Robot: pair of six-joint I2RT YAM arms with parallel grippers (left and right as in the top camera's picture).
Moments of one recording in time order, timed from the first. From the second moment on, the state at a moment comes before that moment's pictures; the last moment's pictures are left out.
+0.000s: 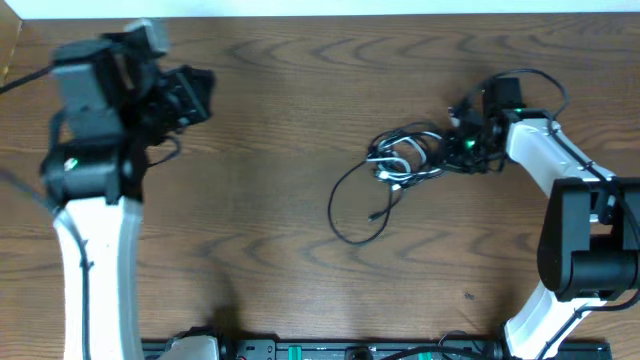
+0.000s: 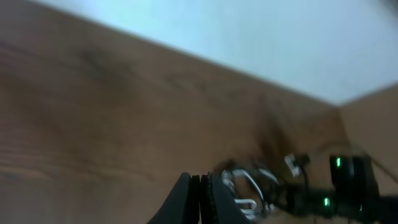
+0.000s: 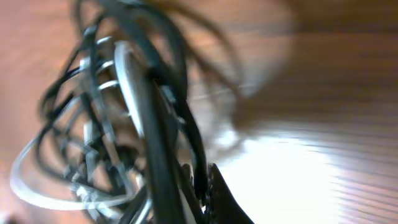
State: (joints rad) left arm 0.08 1.33 1.48 -0.78 0.49 -0.34; right arm 0.05 1.92 1.23 -0.68 -0.53 0.15
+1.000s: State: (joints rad) left arm -0.28 1.71 1.48 -0.85 0.55 -0.08; right arm 0.13 1.73 1.25 -0.81 -0.59 0.05
